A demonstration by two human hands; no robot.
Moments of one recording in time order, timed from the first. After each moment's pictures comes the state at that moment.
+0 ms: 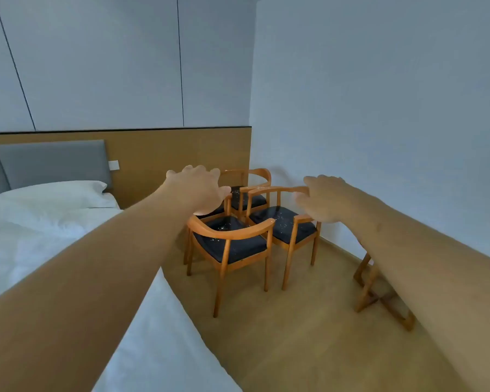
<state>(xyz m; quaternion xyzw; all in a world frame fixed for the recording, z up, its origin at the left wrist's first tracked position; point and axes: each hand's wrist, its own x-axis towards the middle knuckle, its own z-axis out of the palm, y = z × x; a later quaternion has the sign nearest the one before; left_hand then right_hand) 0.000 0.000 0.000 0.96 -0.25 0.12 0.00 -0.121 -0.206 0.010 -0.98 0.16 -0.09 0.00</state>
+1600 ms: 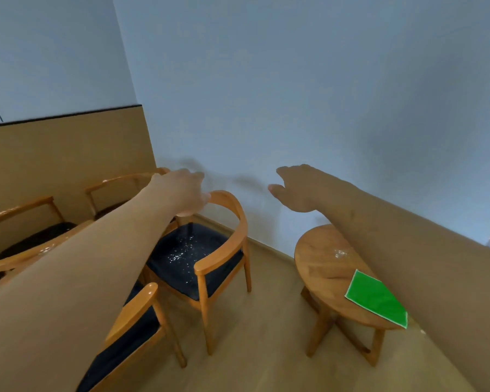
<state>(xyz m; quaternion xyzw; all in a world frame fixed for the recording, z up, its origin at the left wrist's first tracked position) 0.417 -0.718 -0.046 0.92 -0.38 0.04 -0.06 0.259 -0.888 -0.038 -0.97 0.25 -0.02 0.02</state>
